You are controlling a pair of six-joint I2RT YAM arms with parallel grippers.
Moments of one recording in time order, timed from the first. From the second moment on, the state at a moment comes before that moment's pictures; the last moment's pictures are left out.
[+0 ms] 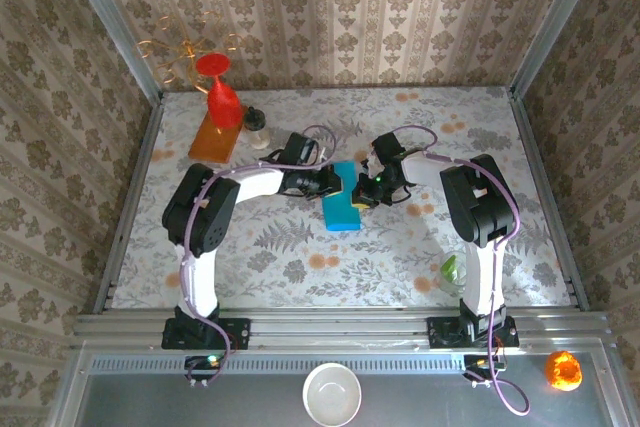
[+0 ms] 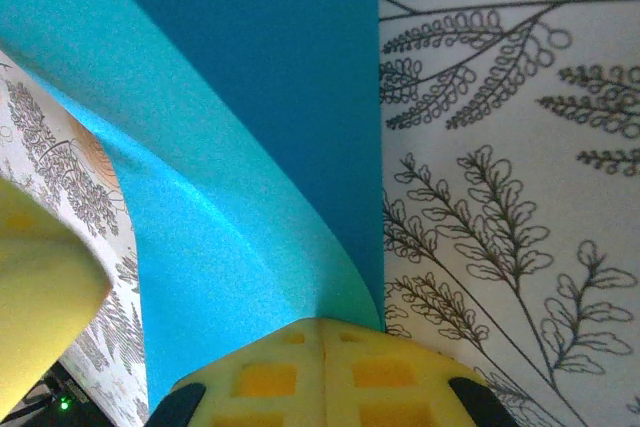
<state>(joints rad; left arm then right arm) -0.59 2.01 1.22 -0.11 0.58 -0.70 0.36 2.05 1.24 -0.50 -0.56 0.51</state>
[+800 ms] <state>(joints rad) -0.51 1.96 1.15 -0.08 0.54 -0.72 0.36 2.05 1.24 -0.49 -0.56 0.51</state>
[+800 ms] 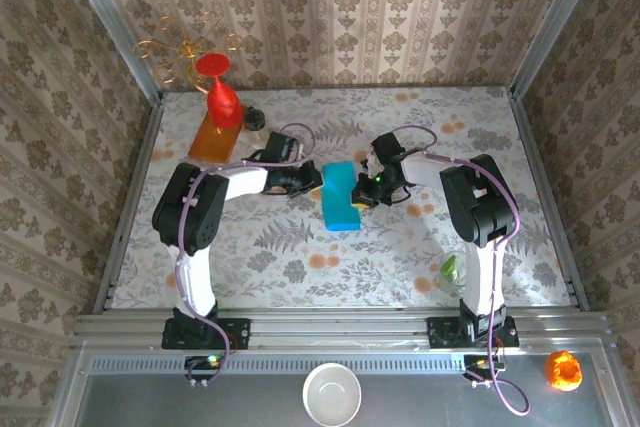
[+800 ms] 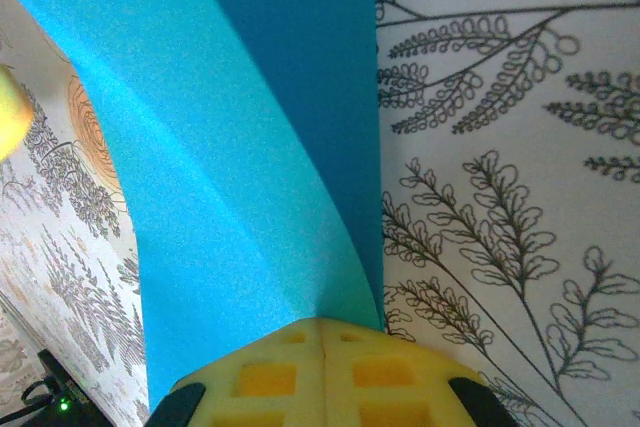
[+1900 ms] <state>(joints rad) -0.50 2.07 1.32 -0.13 0.55 -0.69 0.36 2.04 1.22 -0.47 -0.56 0.52</state>
